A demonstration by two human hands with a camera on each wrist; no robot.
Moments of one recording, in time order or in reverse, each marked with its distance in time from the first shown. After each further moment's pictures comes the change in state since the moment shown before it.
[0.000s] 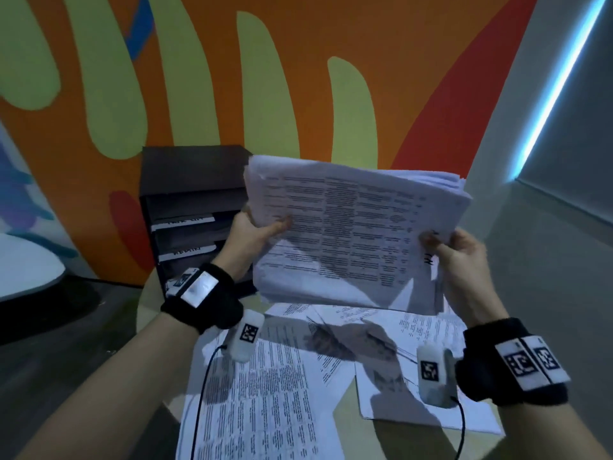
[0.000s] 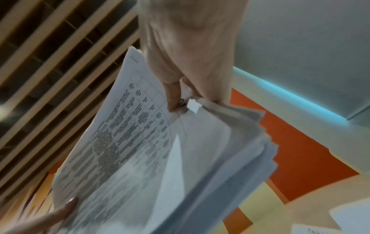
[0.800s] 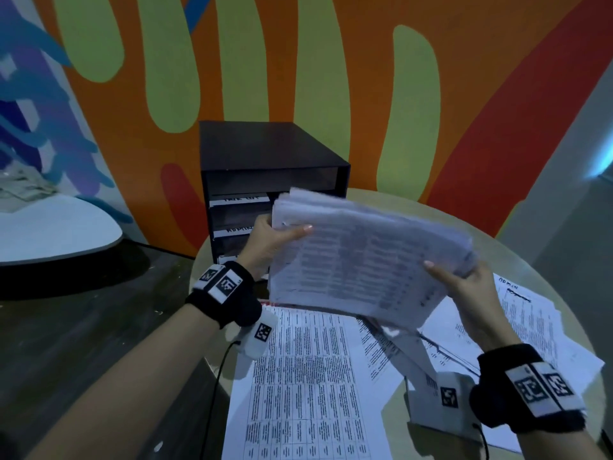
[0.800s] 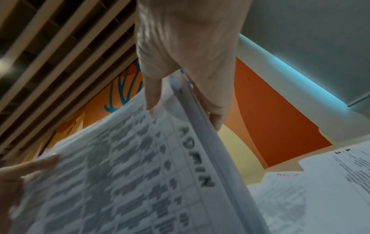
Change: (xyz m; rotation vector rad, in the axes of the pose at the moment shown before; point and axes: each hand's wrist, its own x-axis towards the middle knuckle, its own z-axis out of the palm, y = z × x) left_hand -0.019 -0.028 -0.067 0.015 -0.031 -0.149; right_hand -0.015 0.072 0.044 -0.061 -0.131 0.173
